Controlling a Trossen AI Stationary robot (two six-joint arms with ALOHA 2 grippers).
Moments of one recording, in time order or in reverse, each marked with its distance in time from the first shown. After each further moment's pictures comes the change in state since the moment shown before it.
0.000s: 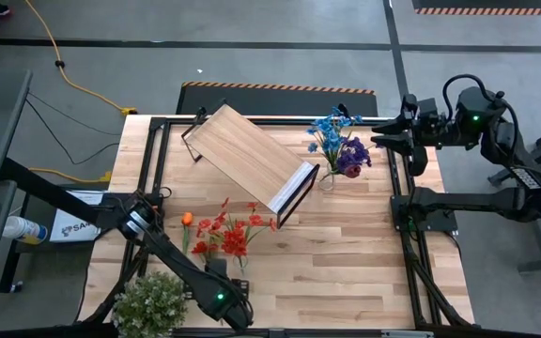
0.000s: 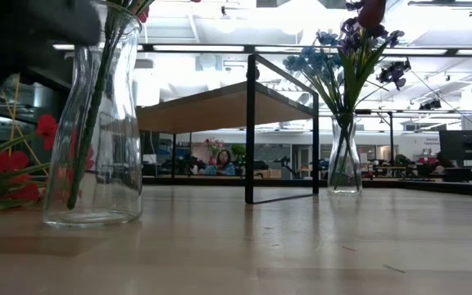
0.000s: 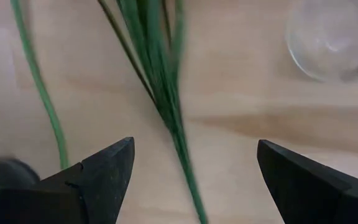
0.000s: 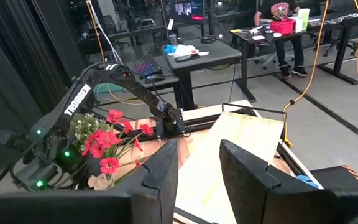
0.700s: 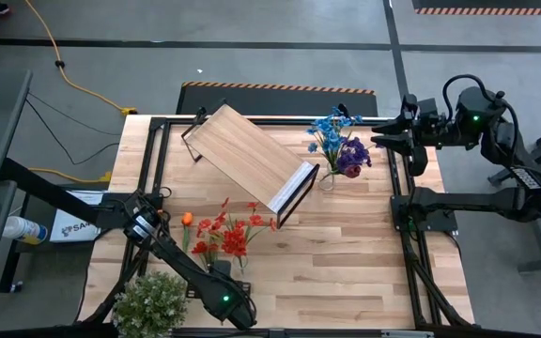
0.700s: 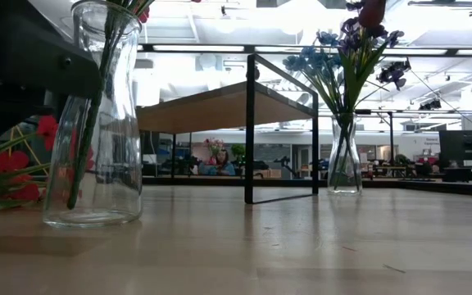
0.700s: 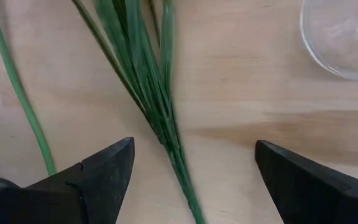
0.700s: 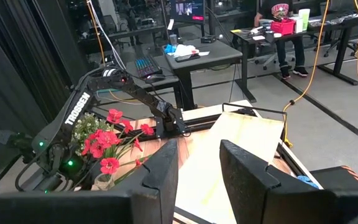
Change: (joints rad) left arm 0.011 0.074 0.002 0.025 0.026 0.075; right arm 0.000 0.000 0.000 0.000 0.000 -0.003
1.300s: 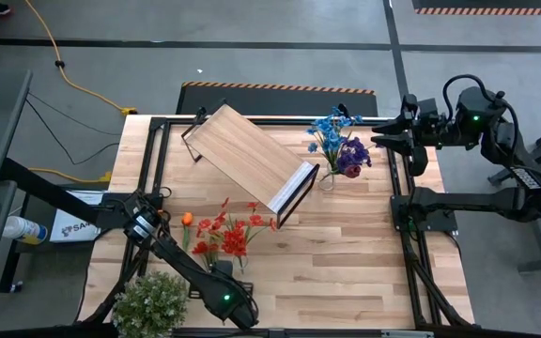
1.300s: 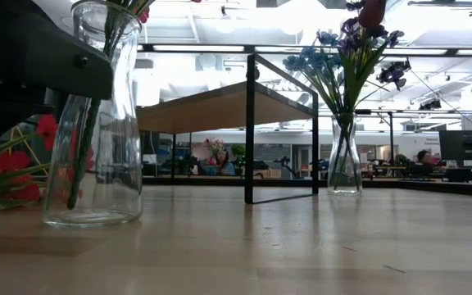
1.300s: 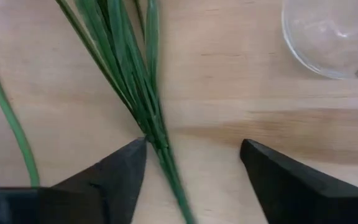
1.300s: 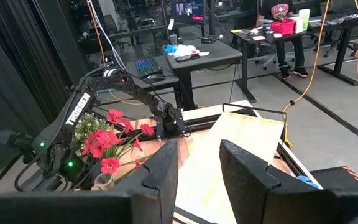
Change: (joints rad) left arm 0.001 0.021 -0.002 0.045 -0.004 0.001; right arm 0.000 -0.001 0.000 0.000 0.000 -0.001
